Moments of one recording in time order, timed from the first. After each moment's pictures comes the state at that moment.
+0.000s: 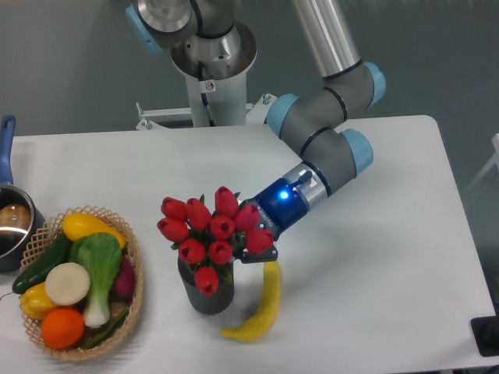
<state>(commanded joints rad) 2.64 -2.05 -1.88 -0.76 0.09 1.49</state>
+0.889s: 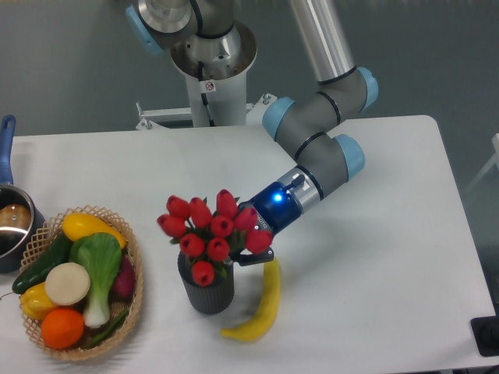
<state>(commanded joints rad) 2.65 -2.06 -1.89 -0.76 0.09 1.55</state>
